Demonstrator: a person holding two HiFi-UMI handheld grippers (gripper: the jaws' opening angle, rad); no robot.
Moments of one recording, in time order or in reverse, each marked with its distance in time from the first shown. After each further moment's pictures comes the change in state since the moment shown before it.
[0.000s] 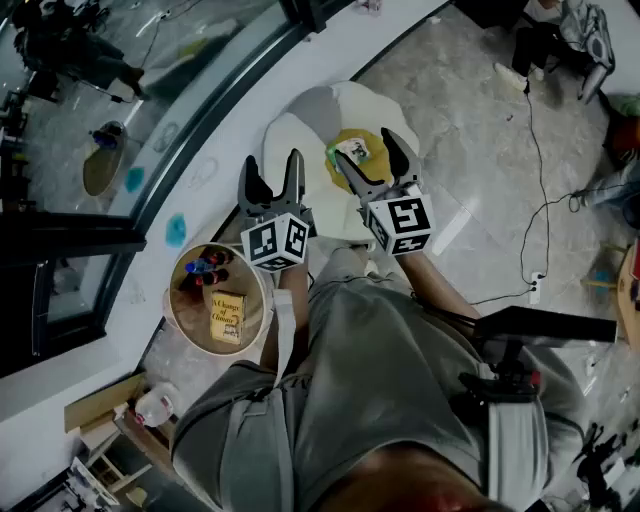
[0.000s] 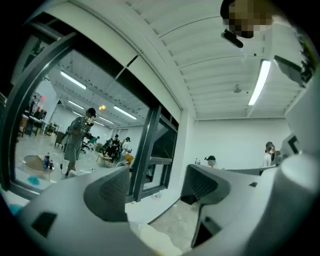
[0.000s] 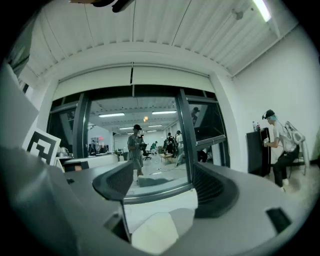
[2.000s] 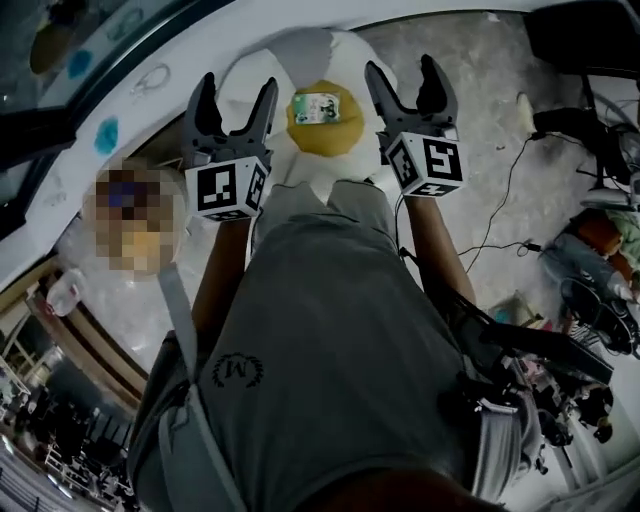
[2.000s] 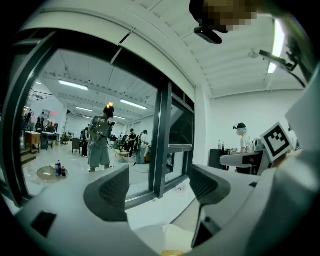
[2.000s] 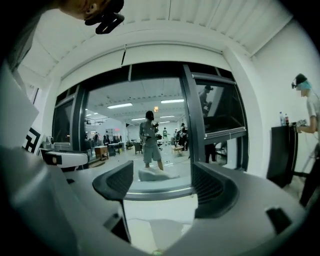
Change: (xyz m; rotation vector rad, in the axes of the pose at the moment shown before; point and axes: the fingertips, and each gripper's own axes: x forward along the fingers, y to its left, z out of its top) left arm 0.225 0.048 -0.043 0.119 0.157 0.211; right arm 0.269 -0.190 0.001 -0.043 0.128 0.192
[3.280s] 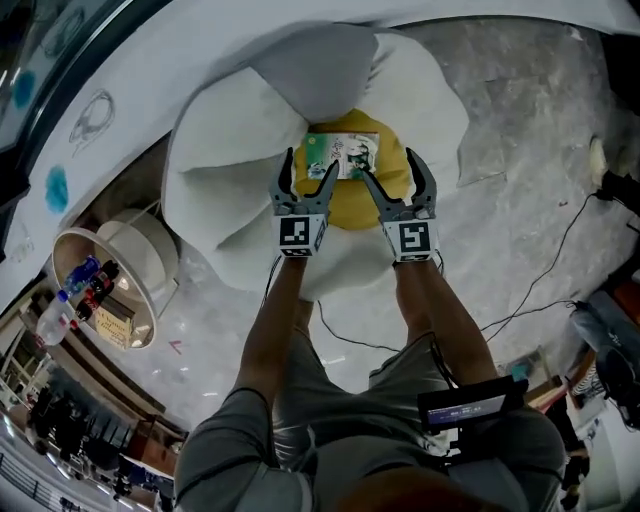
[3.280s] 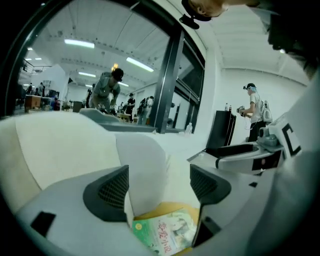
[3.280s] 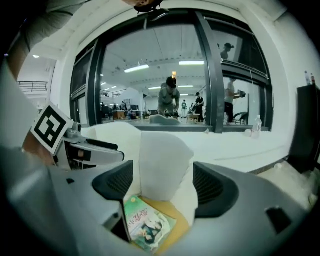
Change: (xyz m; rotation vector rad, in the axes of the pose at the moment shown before) left arm 0.172 0.015 -0.632 -0.113 0.280 -0.004; right arm 0.136 -0.075 -0.603 -0.137 0.268 0.206
